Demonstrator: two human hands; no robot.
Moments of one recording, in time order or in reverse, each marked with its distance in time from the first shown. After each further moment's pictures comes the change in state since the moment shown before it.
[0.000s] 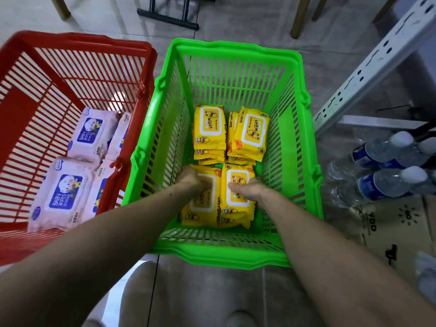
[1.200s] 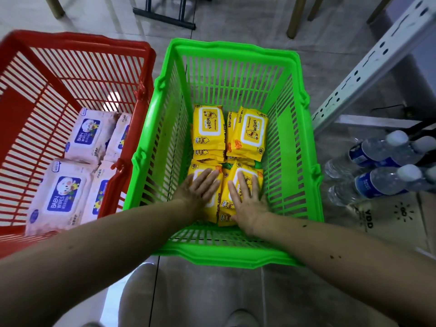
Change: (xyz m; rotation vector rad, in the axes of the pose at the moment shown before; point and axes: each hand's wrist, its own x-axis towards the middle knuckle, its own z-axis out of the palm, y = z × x) left_hand -0.008 -0.039 0.012 1.477 -0.035 0.714; right_hand -0.019 0.033 0.037 -1.090 0.139 -0.332
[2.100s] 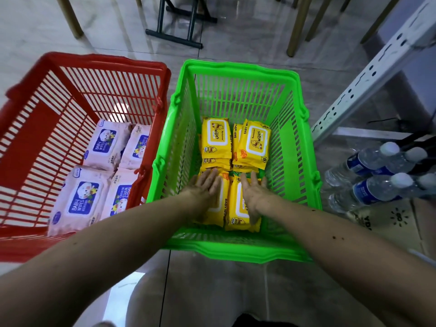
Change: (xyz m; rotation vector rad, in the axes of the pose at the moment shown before) left_hand -0.018 -0.022 -0.031 -0.117 -0.078 -0.027; right_hand 0.003 0.001 -0.058 0.151 -0.062 0.131
